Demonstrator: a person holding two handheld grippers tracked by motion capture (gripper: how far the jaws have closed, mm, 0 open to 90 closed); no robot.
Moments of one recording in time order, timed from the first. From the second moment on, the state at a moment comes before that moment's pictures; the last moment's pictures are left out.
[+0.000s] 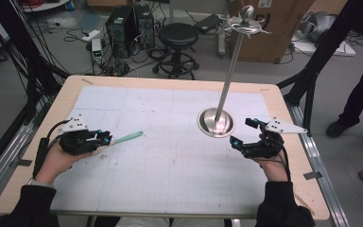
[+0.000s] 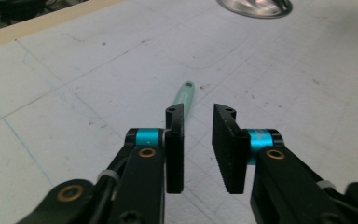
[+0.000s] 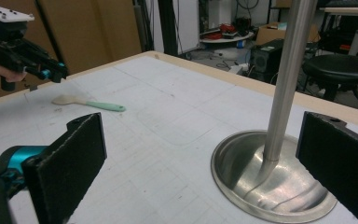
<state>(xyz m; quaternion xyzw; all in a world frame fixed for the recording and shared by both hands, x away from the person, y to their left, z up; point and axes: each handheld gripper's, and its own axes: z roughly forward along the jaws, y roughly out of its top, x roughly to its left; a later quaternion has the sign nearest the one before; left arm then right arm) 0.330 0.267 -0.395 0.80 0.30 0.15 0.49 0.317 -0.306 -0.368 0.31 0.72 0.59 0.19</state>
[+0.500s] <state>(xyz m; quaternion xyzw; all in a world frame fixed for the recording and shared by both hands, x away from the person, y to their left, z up) 0.331 0.272 -0.386 0.80 0.27 0.13 0.52 0.320 -0.306 -0.371 0.32 0.72 0.59 0.18</state>
